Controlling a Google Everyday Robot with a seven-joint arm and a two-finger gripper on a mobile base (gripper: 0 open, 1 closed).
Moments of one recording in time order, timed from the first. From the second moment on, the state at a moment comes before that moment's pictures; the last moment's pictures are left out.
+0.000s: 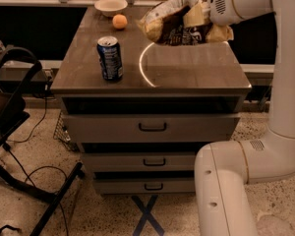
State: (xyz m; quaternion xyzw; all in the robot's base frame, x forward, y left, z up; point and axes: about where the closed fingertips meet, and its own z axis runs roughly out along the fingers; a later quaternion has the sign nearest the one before) arm 0.676 -0.142 0.991 -0.23 0.84 0.18 0.45
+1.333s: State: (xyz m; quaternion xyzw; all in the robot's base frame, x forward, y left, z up) arm 0.694 -0.128 1.001 -0.22 0.83 0.20 0.48
